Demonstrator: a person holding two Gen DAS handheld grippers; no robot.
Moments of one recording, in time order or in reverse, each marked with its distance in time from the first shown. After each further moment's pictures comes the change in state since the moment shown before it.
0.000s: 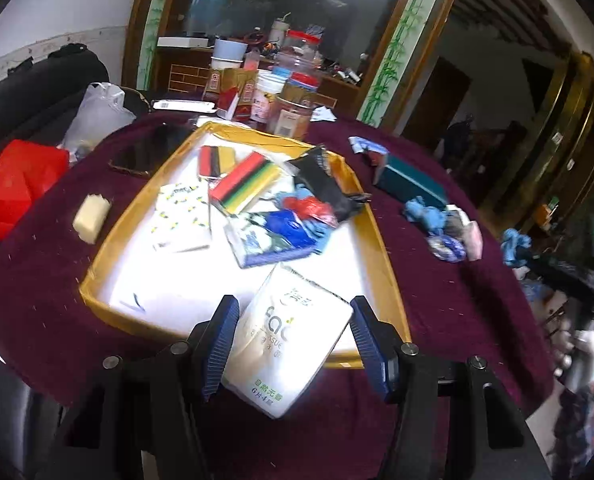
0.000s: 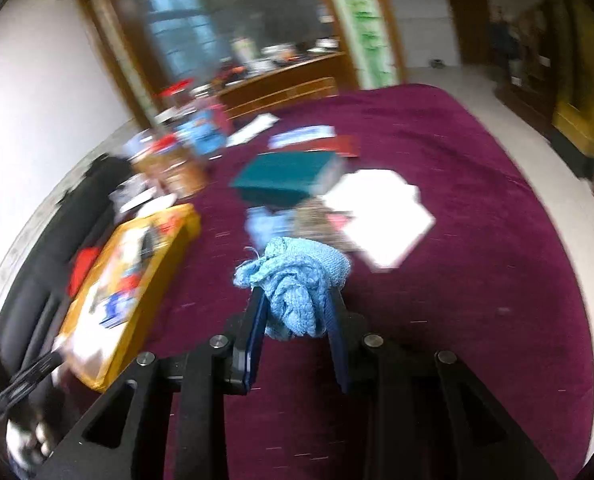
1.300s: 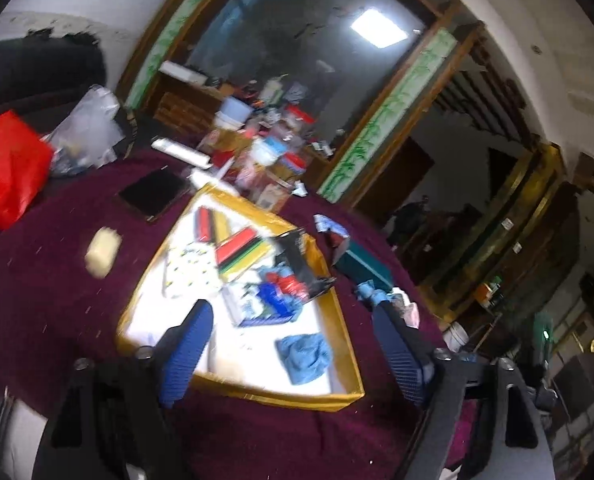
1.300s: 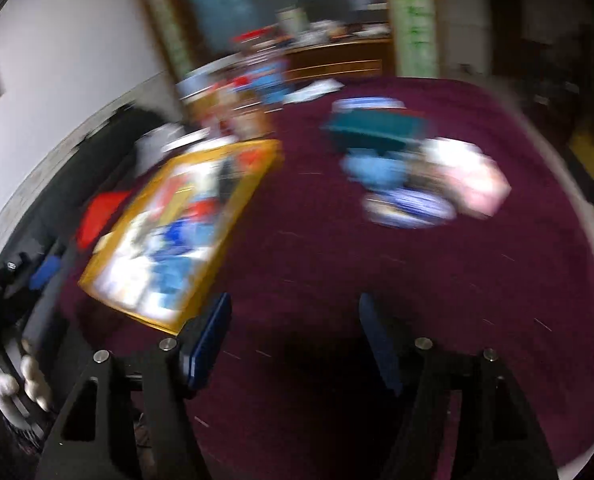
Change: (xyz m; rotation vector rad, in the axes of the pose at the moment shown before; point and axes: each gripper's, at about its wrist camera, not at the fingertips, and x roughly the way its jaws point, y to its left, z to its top) left arm -0.052 0.068 0.014 -0.184 -0.218 -0.234; right arm -0.024 0.100 -0.066 -0.066 0.055 -0.092
